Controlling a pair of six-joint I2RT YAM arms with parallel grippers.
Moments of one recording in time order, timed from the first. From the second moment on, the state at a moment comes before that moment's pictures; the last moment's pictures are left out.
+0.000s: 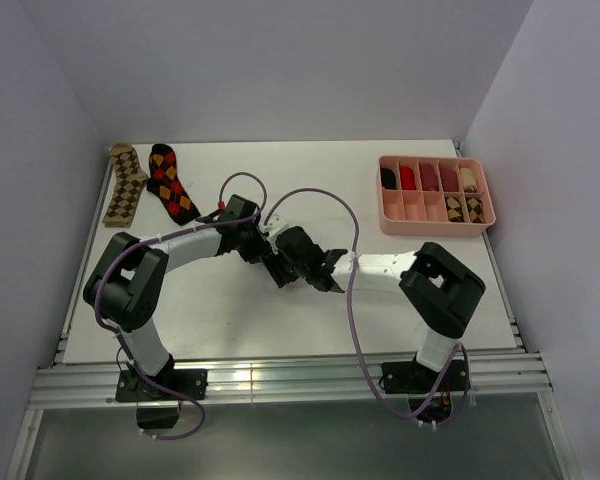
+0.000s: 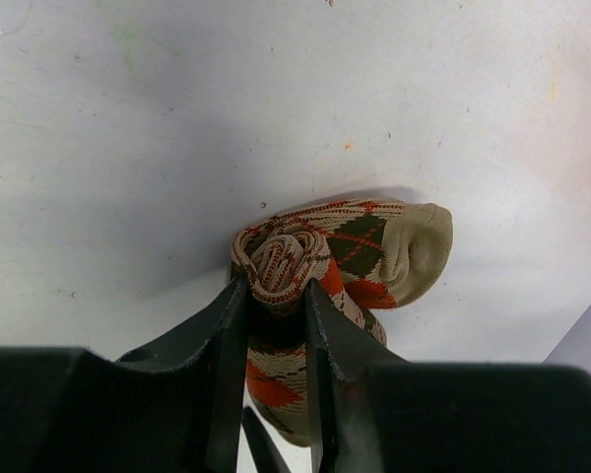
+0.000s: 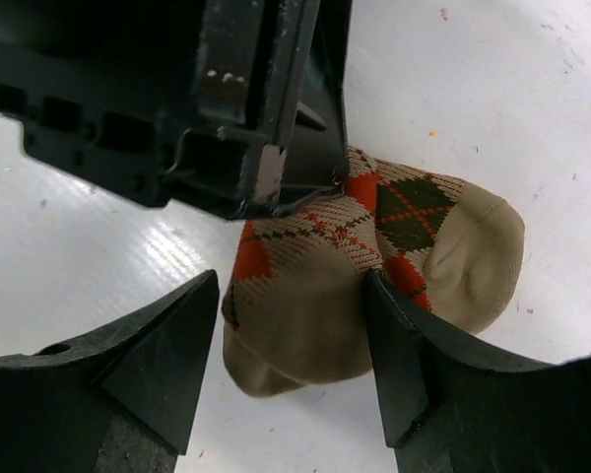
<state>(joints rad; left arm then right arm) -0.53 1.75 1.02 -0.25 0.11 -1.03 0.92 1.72 0.94 0.07 0.14 0.11</state>
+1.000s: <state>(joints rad) -0.50 1.52 0.81 -0.18 0.05 -1.06 0.79 1.85 0.96 0.19 -0.23 0.25</state>
